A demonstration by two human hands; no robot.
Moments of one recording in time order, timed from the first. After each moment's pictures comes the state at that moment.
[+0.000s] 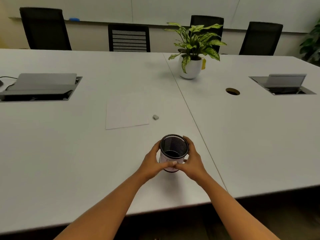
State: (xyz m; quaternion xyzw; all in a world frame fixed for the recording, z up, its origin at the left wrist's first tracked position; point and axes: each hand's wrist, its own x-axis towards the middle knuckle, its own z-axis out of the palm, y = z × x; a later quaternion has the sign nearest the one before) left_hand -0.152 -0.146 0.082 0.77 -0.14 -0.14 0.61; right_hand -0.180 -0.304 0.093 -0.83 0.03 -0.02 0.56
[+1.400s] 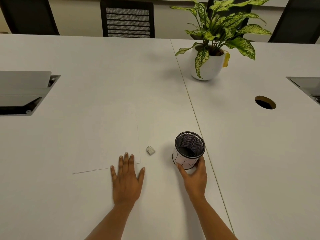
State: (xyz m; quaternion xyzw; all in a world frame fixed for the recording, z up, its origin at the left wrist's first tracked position) left_hand 0.060 -0.158 -0.026 0.99 0.06 0.04 0.12; right_hand 0.056 -0.355 -0.012 -0.80 0.22 -0.15 0.53
